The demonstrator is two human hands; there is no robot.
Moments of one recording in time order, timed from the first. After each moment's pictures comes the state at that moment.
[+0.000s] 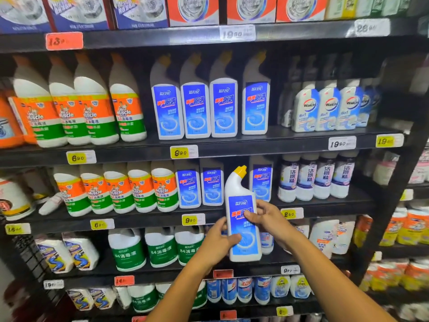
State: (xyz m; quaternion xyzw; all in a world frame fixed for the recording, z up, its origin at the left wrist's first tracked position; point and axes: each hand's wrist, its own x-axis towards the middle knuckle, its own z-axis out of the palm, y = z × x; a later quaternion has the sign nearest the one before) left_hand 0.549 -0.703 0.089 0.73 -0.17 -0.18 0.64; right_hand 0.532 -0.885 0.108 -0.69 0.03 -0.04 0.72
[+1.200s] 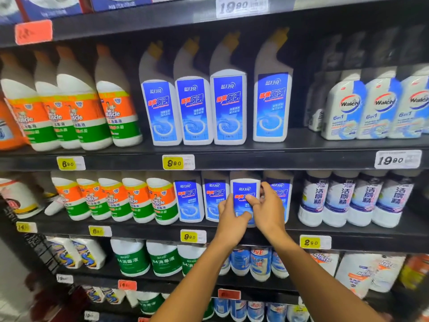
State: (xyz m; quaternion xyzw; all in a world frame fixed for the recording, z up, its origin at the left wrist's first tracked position) left_hand 0.640 -0.790 0.122 0.80 -0.06 -0.04 0.60; right_hand 0.658 -0.902 0.114 -0.83 0.10 -0.24 0.49
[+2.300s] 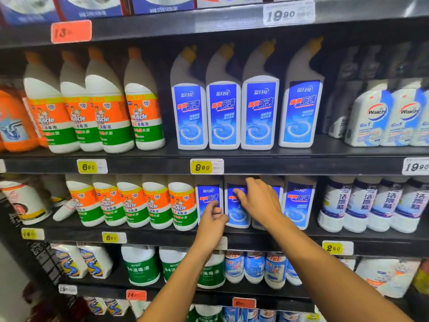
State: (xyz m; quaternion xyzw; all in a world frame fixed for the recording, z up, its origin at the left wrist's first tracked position) left_hand 0.678 -0.681 0.111 0.76 -0.03 -0.03 0.65; right_hand 0.684 -0.829 0.161 -0.96 0.02 -0.24 0.14
